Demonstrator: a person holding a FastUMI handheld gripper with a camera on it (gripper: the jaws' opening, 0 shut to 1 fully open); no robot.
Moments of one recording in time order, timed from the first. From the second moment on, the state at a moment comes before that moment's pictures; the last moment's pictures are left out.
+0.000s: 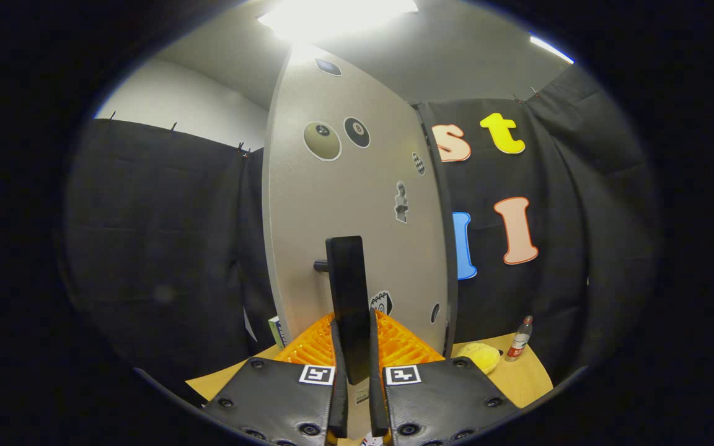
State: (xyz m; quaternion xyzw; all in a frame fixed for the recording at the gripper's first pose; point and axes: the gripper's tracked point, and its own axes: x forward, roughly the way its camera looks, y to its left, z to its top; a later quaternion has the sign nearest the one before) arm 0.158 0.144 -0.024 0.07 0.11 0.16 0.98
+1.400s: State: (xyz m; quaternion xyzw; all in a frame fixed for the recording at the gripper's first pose) arm 0.147 0.089 -0.024 -0.01 0.08 0.04 1.00
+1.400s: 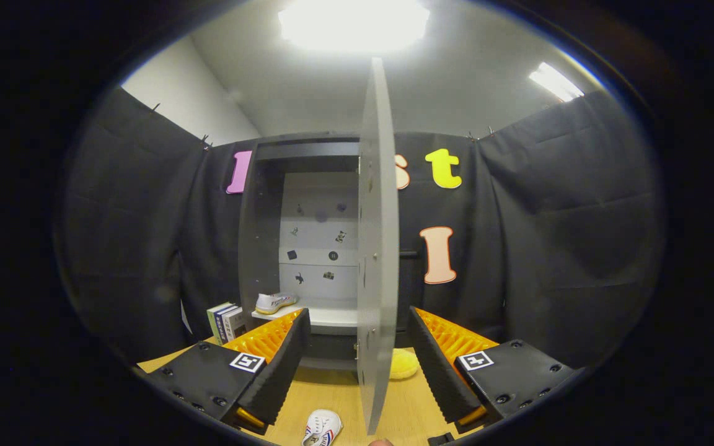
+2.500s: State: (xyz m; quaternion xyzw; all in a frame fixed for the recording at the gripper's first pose) arm 0.060 0.129 -0.139 0.02 0.37 0.08 0.93
